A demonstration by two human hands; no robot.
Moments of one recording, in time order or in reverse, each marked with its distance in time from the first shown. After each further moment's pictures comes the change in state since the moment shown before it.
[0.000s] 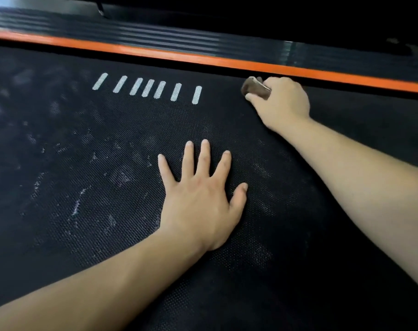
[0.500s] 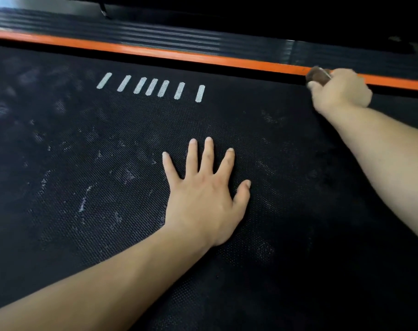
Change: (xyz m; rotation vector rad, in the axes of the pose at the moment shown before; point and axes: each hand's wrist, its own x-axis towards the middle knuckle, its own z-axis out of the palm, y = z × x) left_hand 0.000 0.000 0.001 -0.021 0.012 0.005; right_hand 0.022 0.068 -0.036 -0.118 0.088 0.426
